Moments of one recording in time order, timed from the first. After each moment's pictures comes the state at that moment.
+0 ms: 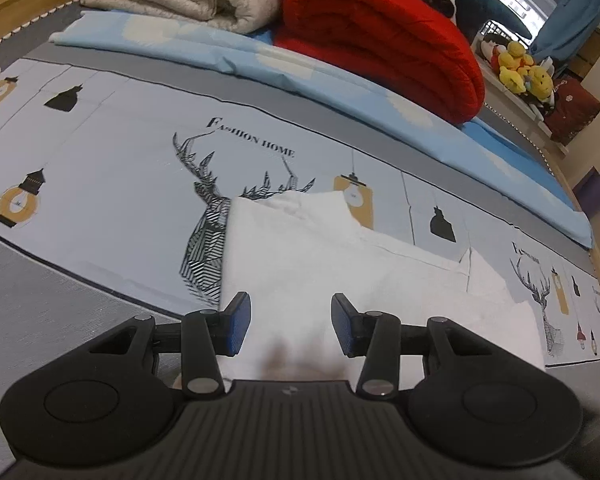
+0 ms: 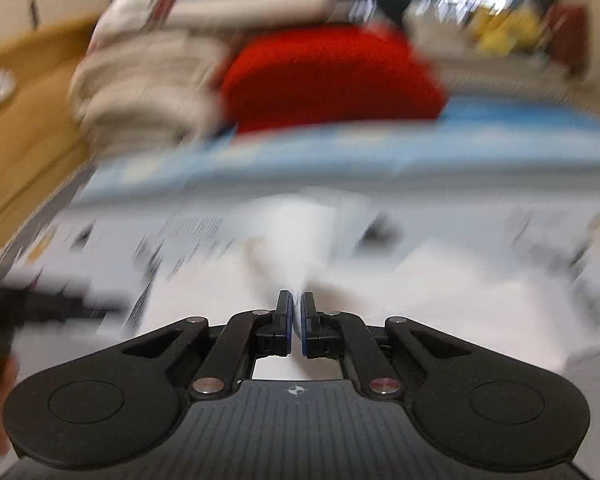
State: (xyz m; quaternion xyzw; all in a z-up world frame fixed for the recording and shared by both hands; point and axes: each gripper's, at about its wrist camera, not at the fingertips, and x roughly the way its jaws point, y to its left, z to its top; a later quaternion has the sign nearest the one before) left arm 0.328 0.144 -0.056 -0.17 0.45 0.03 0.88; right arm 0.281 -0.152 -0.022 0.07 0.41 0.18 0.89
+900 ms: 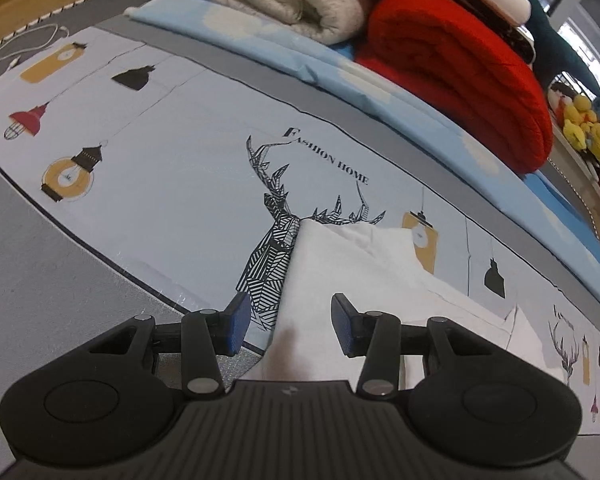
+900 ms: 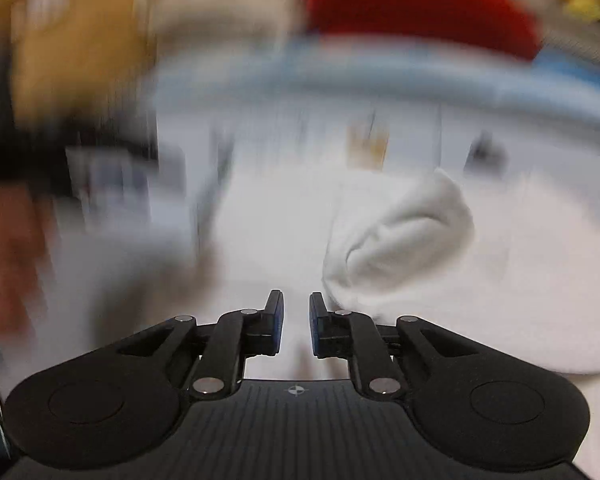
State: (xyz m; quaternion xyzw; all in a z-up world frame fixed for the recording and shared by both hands) left arm 0.339 0.176 -0.070 -0.23 0.44 0.14 0.86; right arm 0.273 -0.089 -0.070 -0.02 0.50 0.26 0.82
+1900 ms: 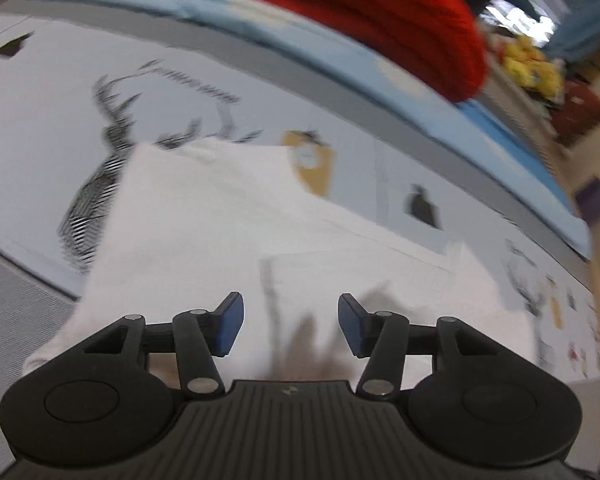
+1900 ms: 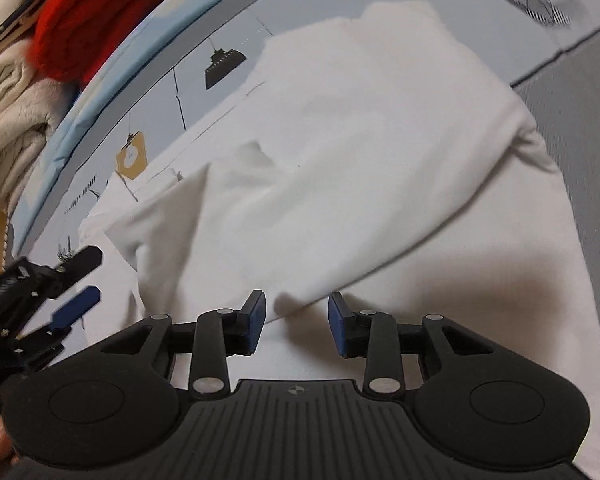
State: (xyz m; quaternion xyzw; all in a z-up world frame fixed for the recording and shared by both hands) left arm 0.373 0.068 -0.117 -0.22 0.47 0.05 0.85; right arm 0.308 -0.248 -0.109 0.32 0.58 0.01 0.75
